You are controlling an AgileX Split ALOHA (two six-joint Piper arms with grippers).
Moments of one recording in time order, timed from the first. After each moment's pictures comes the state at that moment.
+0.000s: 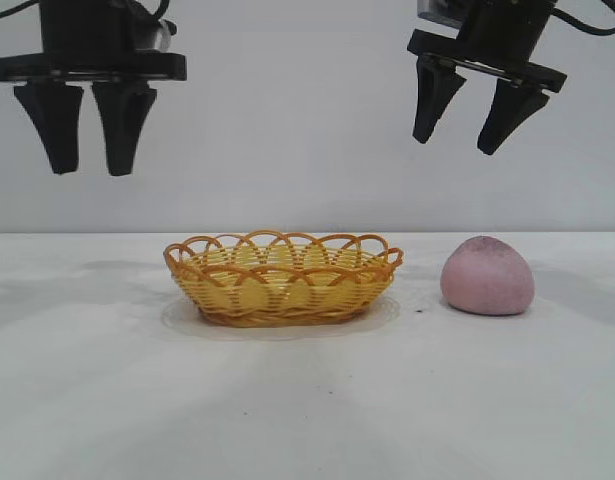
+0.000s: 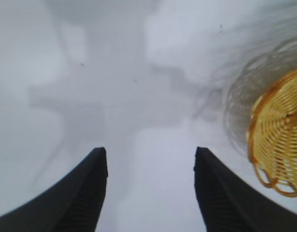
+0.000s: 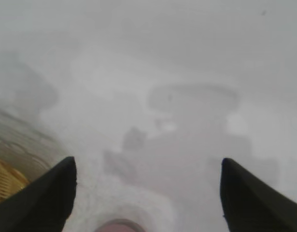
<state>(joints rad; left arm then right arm) -0.31 2.08 -1.76 0.10 1.22 -0.07 0.20 2.13 -1.84 0.31 0.99 -0.32</state>
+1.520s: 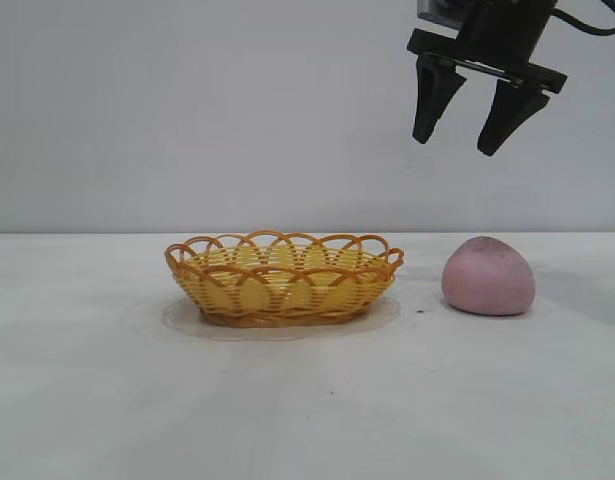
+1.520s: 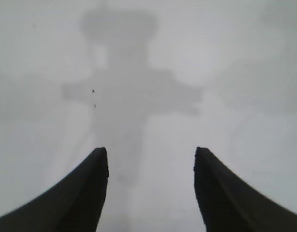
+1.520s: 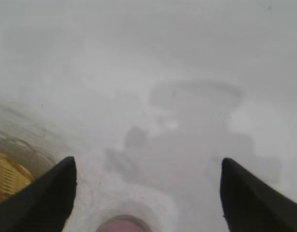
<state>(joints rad) -0.06 1.37 -1.19 0.07 1.22 -0.07 0.20 2.13 -1.84 0.32 1.01 -0.32</state>
